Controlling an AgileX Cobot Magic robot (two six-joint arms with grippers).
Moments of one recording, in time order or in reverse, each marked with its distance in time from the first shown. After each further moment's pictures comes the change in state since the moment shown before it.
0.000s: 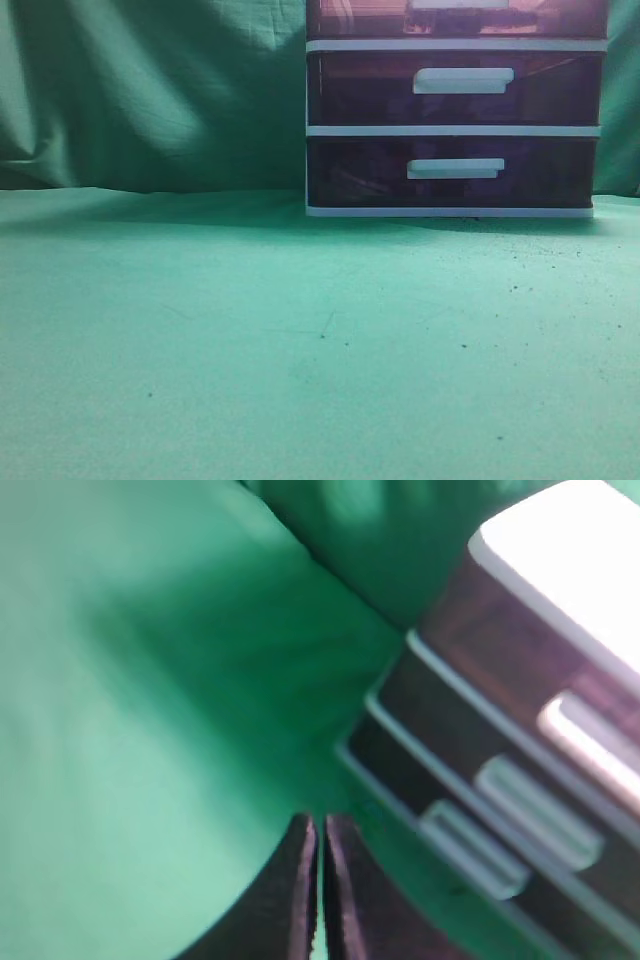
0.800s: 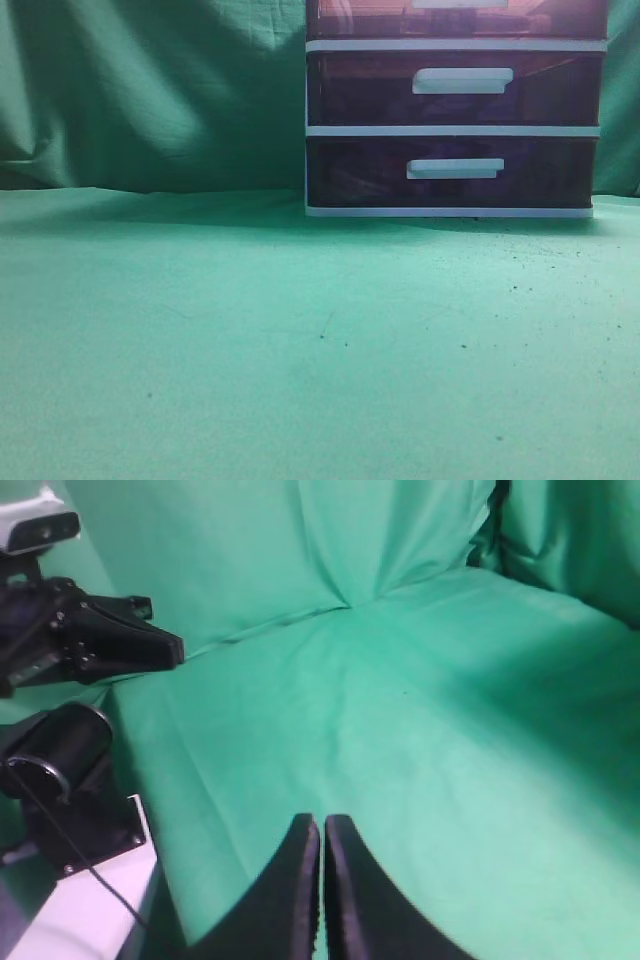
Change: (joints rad) left arm 0.000 -0.323 0.497 0.037 -0.332 0.015; right arm 0.014 -0.701 0.611 0.890 -0.007 -0.411
